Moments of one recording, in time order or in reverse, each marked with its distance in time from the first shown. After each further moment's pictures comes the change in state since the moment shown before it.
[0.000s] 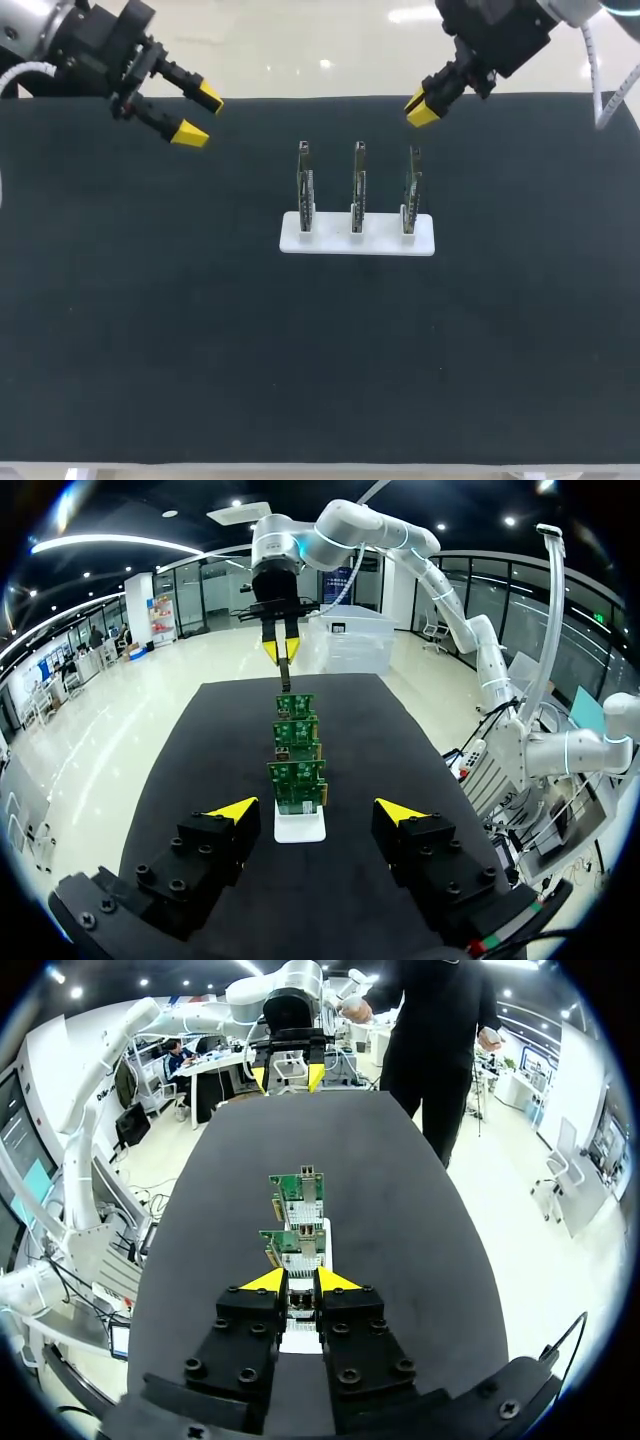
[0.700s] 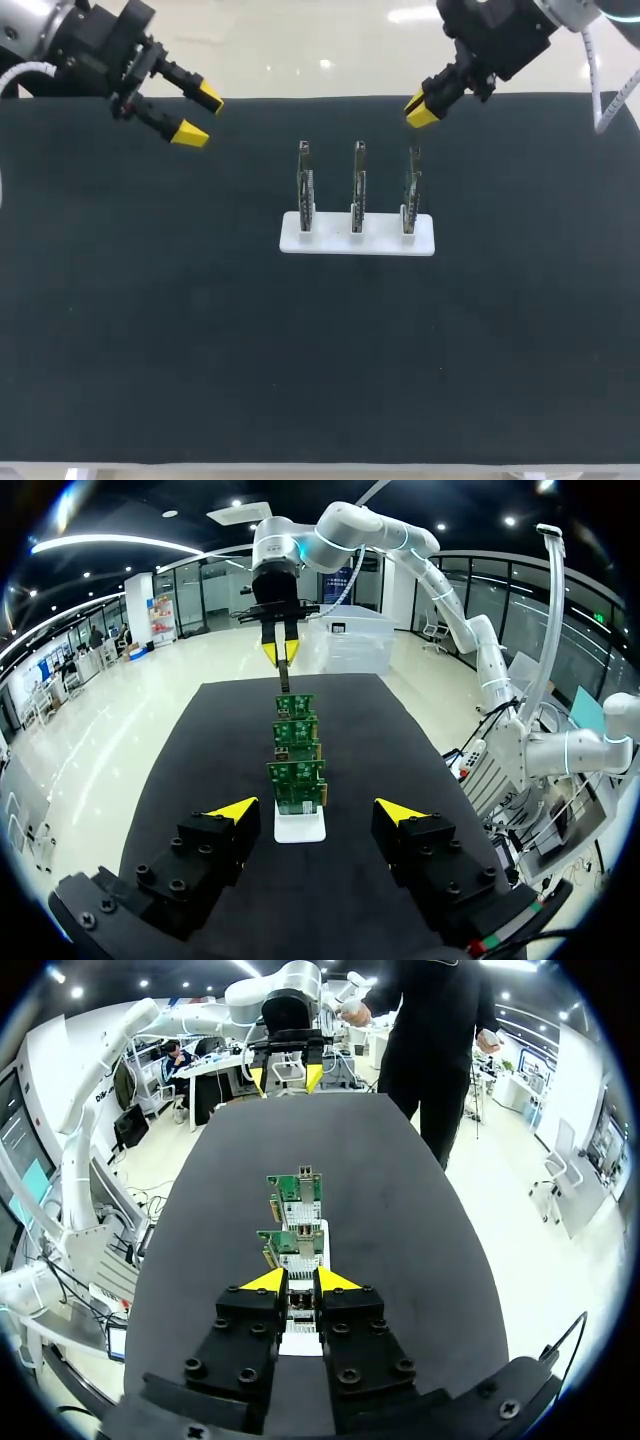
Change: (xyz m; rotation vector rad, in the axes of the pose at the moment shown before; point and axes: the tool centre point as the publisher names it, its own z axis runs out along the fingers) left arm 0.000 0.000 0.000 0.000 0.000 0.000; right arm 0.002 -0.002 0.002 0.009 -0.013 0.000
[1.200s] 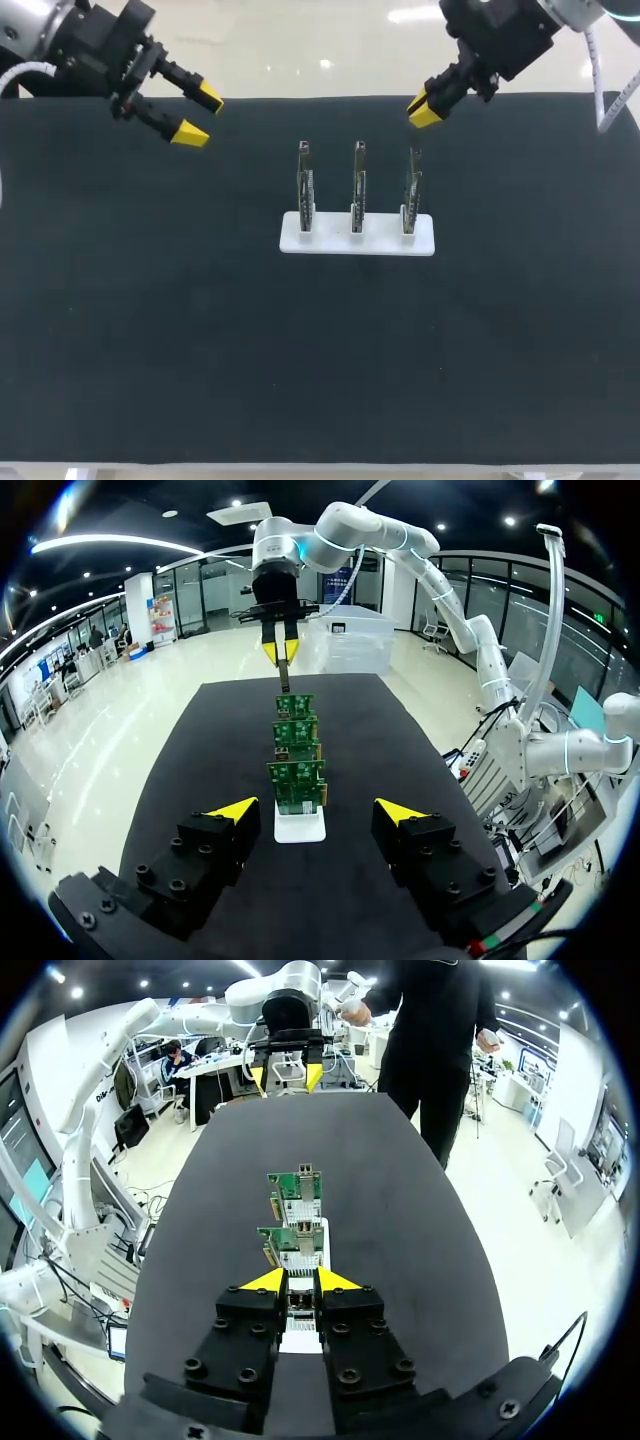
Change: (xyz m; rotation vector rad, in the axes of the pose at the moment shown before) left arm 0.000 0.000 0.000 0.000 0.000 0.000; right arm 0.002 0.000 -0.002 -0.002 0.001 0.001
